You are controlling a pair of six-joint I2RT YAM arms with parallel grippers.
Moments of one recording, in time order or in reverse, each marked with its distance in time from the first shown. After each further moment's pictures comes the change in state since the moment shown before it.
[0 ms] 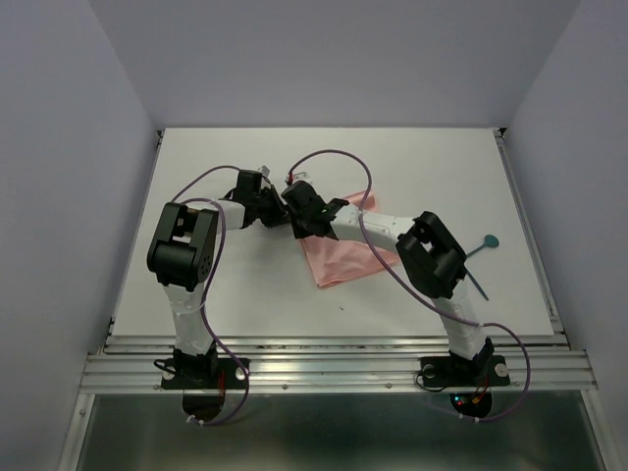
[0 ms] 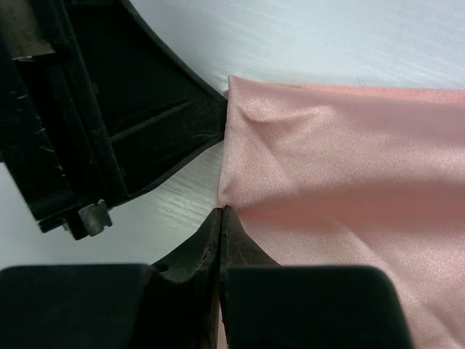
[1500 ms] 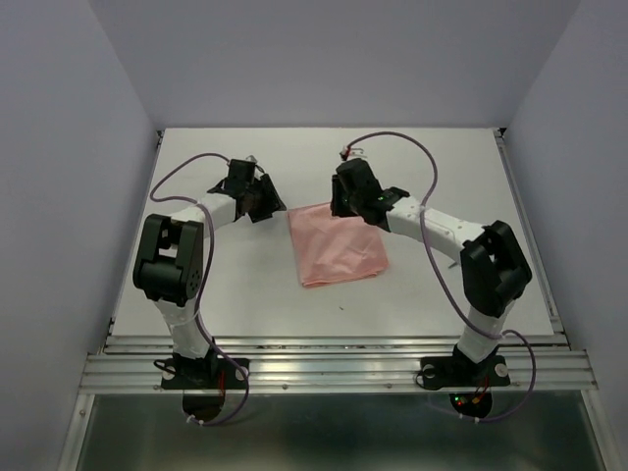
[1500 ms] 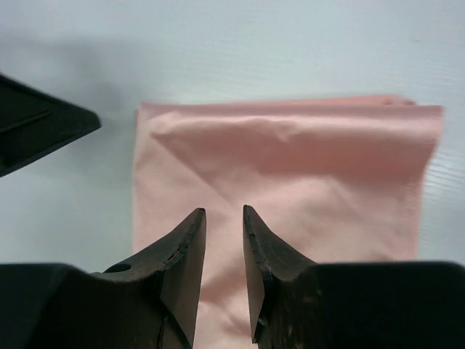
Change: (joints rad) left arm 0.019 -0.146 0.049 -0.241 -0.208 0.068; right arm -0.135 -0.338 -0.253 0.060 -0.047 0.040
